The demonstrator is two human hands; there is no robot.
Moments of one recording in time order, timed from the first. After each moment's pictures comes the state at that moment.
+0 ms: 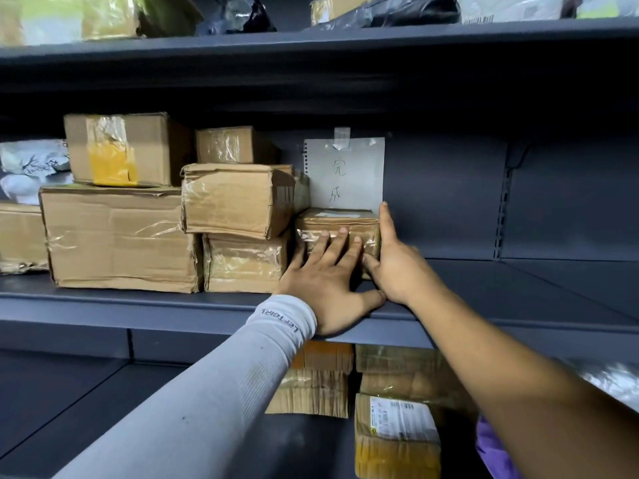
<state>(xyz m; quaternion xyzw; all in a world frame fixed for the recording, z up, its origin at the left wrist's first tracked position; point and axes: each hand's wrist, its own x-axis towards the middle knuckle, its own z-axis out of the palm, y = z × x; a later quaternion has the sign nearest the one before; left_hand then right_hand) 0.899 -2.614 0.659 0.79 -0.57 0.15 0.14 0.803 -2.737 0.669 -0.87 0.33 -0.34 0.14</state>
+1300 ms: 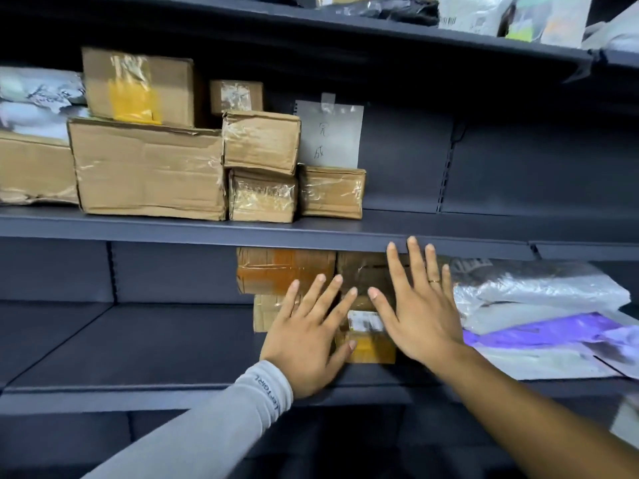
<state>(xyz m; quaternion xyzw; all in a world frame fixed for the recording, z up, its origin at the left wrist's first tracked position) 0.881 -2.499 0.487 0.66 -0.68 0.29 0.16 0.698 -2.612 0.530 -0.84 0.42 -0.30 -0.14</state>
